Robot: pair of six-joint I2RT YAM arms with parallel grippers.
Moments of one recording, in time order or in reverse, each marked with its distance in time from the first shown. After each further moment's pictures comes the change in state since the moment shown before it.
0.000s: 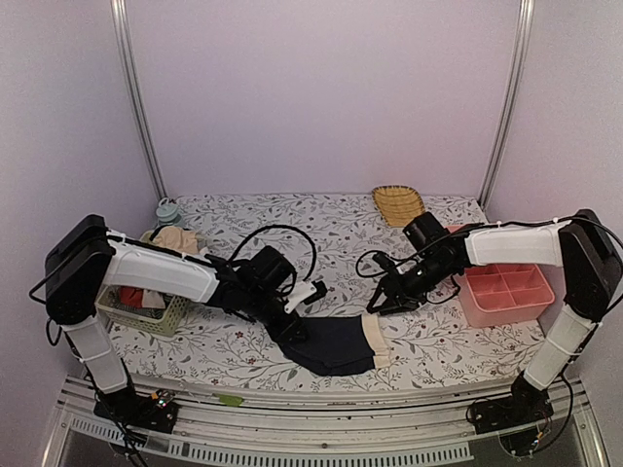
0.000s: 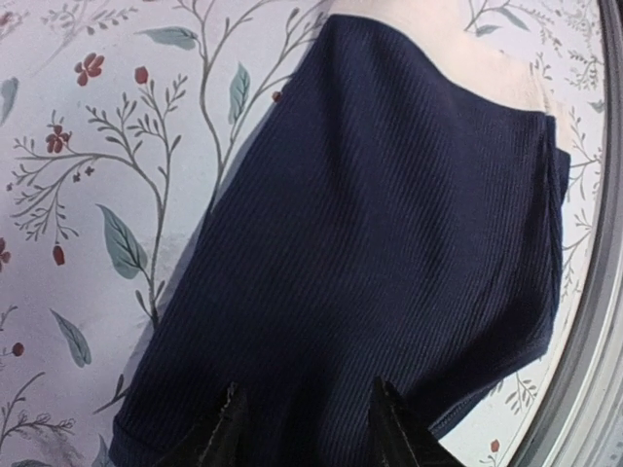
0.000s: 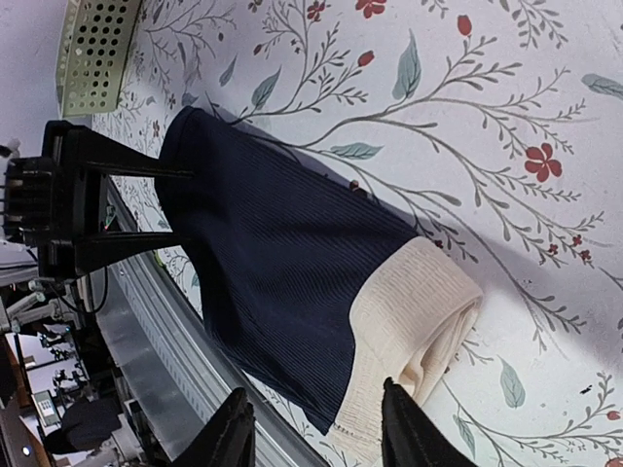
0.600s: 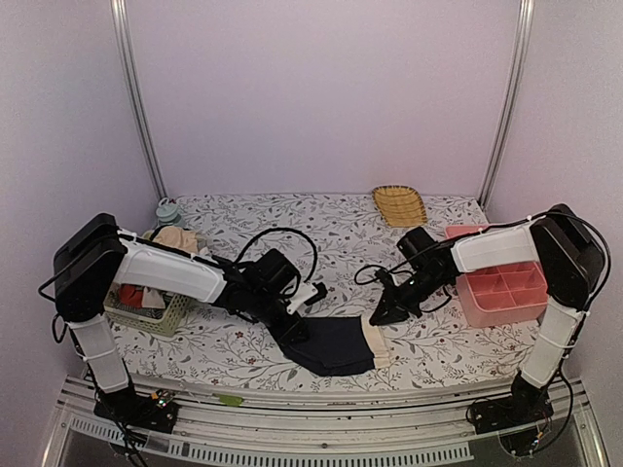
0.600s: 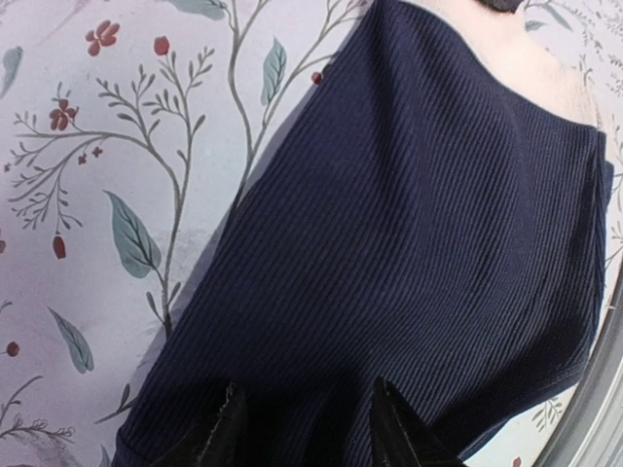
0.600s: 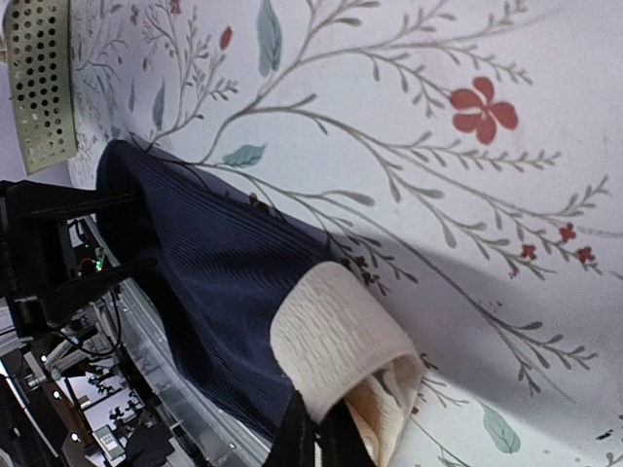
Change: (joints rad) left arm 0.002 0.067 0.032 -0.004 -0.050 -0.034; right arm -0.003 0.137 -0.020 0.093 -0.002 0.212
